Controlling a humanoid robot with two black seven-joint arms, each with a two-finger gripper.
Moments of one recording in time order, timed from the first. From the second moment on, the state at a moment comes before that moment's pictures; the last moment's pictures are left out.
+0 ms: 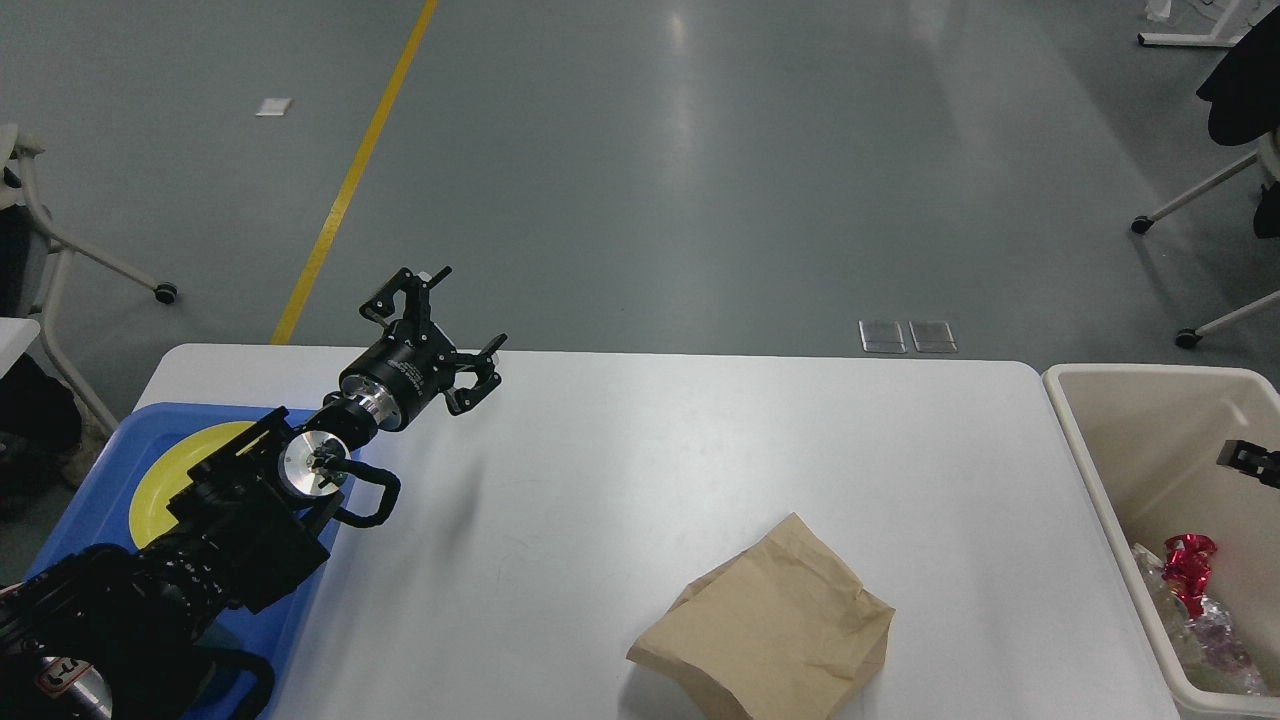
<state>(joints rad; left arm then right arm) -0.84 0.05 -0.72 -0.21 -0.10 -0.58 -0.08 0.91 -0.55 -0.93 0.25 -0.27 0.18 -0.11</state>
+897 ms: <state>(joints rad) -0.84 0.05 -0.72 -0.21 -0.10 -0.58 -0.08 1.67 -0.41 -1.18 0.89 -0.28 0.55 -0.12</state>
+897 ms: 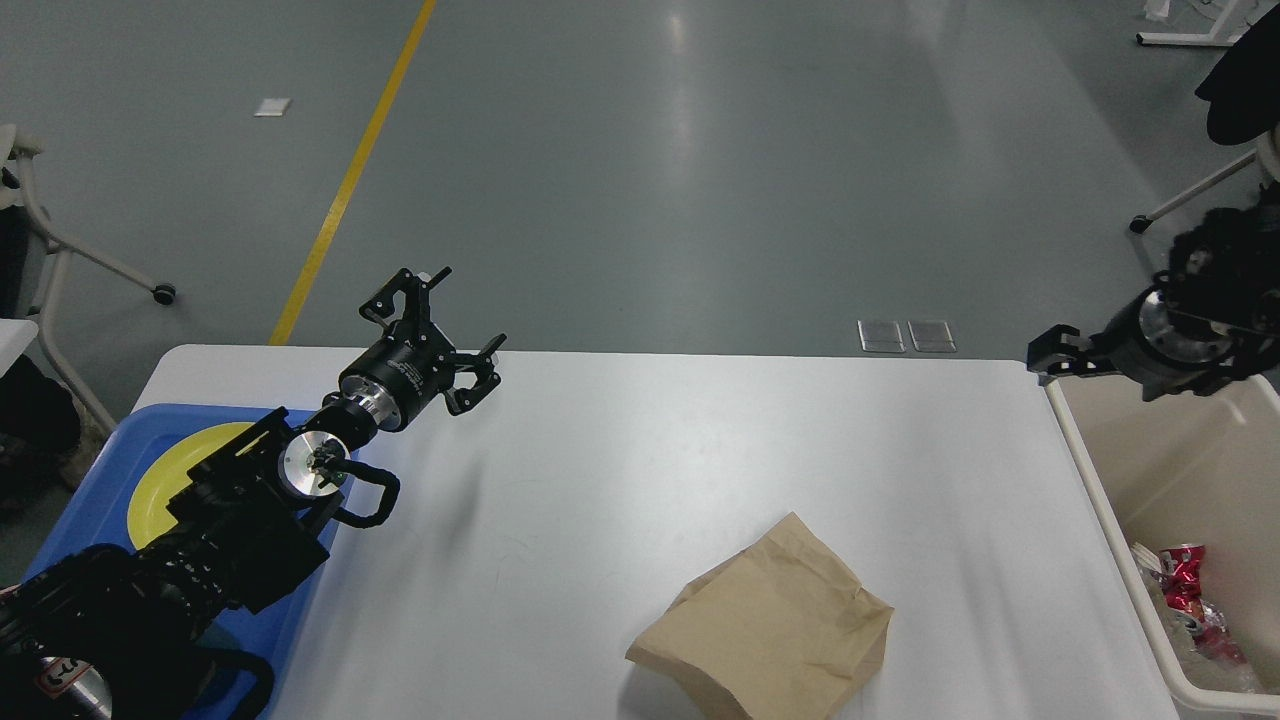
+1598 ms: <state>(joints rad) -0.84 0.05 -0.72 -0.21 -0.10 -0.58 -0.08 1.58 0.02 -1.18 0.92 -0.28 0.81 -0.12</state>
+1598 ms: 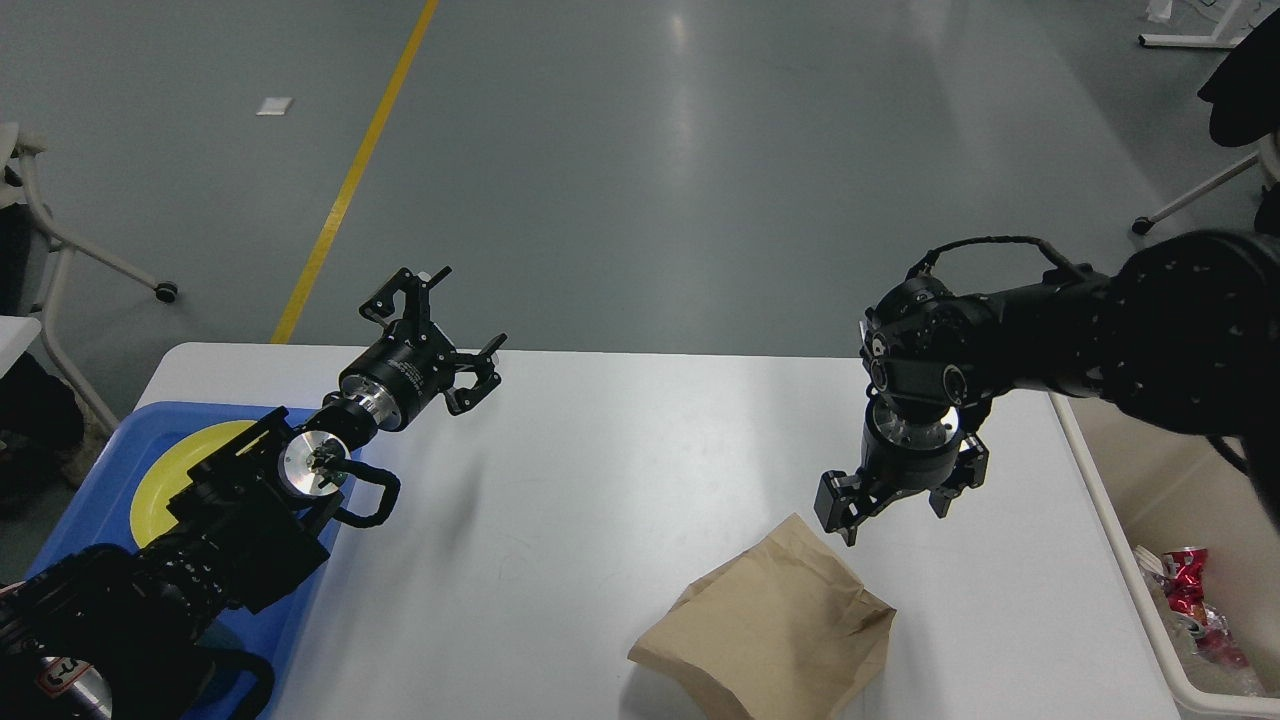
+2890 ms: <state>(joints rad) -0.84 0.05 -0.72 -0.21 -0.10 -0.58 -0.08 1.43 0.00 -1.10 0.90 -0.14 0.80 -0.12</state>
